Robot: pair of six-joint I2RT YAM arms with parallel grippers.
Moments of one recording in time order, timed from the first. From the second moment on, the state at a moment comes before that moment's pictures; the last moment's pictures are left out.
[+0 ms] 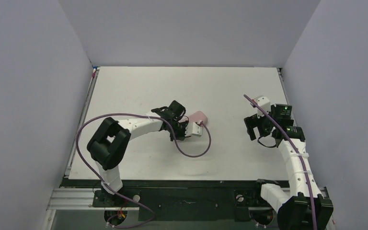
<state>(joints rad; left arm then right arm) -0.68 1.85 1.21 -0.51 0.42 0.88 -0.11 1.00 0.83 -0.67 -0.26 -0.48</state>
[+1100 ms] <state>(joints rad) -0.24 1.19 0.78 -0.10 0.12 -0.15 0.64 1.40 0.96 -0.42 -0.12 -0.28</state>
